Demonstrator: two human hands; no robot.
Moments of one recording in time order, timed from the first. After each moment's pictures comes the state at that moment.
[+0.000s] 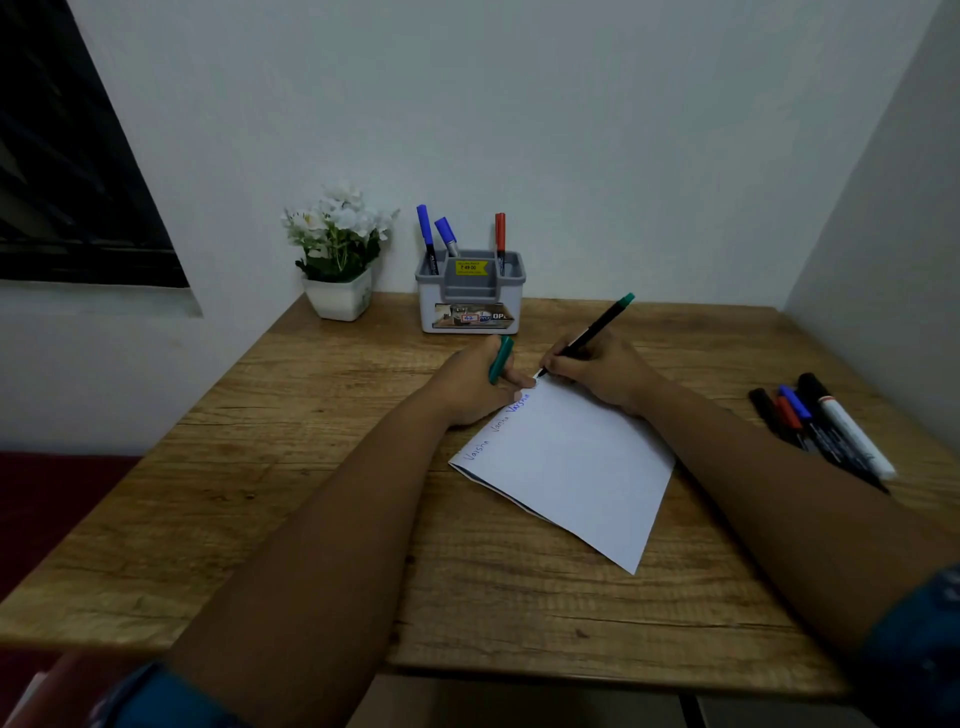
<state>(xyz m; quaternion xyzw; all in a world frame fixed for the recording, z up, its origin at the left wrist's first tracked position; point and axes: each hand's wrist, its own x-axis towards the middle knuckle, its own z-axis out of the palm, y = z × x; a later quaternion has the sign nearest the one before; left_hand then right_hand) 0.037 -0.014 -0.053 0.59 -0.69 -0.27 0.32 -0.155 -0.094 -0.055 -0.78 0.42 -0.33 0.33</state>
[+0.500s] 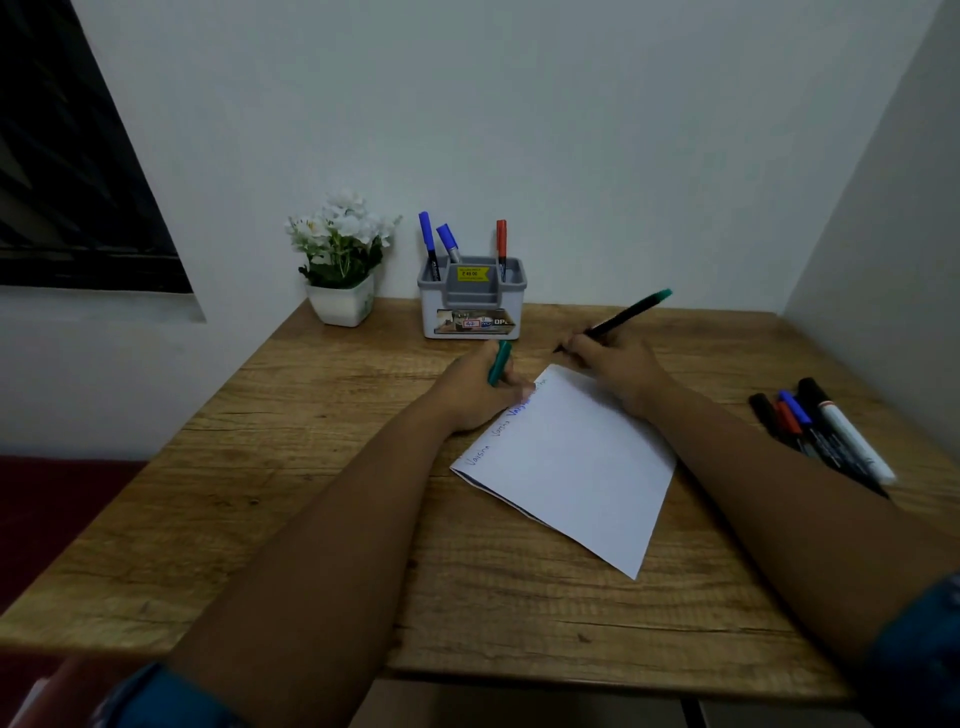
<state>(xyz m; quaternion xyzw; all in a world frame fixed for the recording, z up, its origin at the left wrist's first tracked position) 0.033 -0.011 -0.051 0.60 -0.65 -0.29 0.36 -0.156 -0.091 -0.046 -0.68 0.43 -0.44 0.39</state>
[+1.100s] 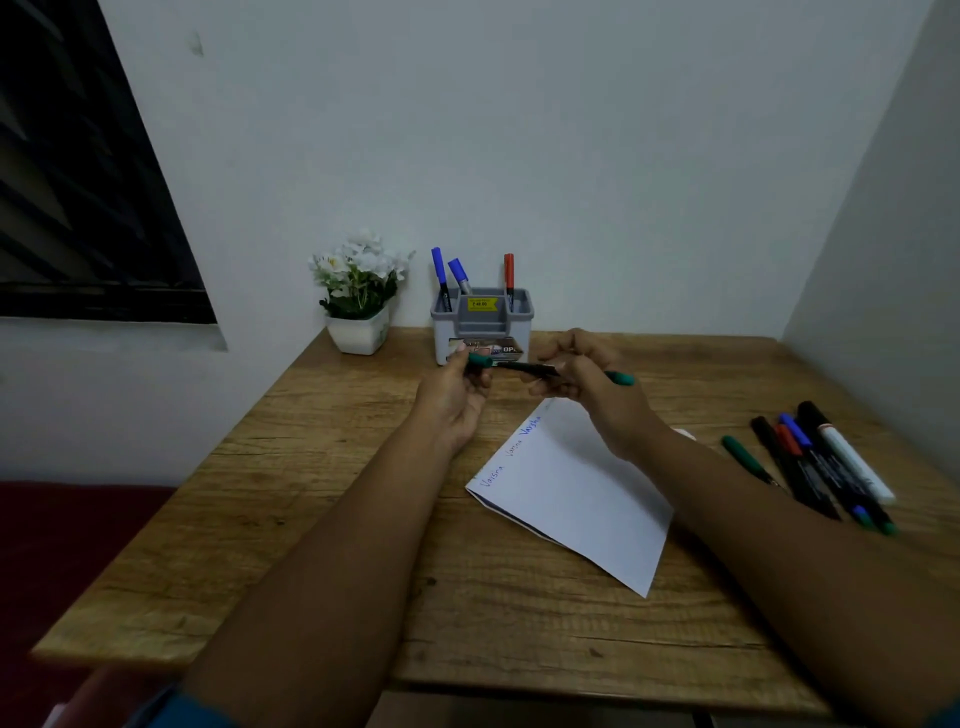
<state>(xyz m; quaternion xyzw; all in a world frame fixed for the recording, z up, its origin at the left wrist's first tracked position) 0.037 -0.009 -0.029 0.33 -0.12 -0.58 0.74 -0.133 -0.027 -0.022 -0.69 0.25 -0.47 0.49</state>
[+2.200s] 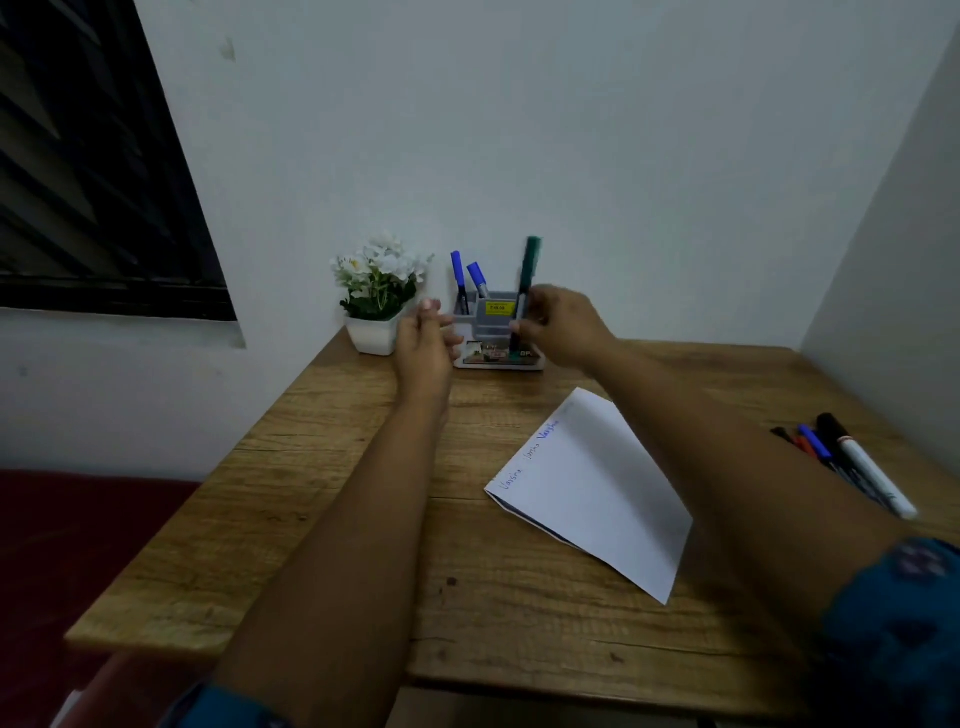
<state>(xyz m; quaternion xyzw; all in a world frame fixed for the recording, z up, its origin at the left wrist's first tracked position) 0.074 -0.013 -0.012 0.45 -0.31 -0.28 0.79 -0.070 -0.080 0.029 -0.83 0.41 -0.32 0.19</state>
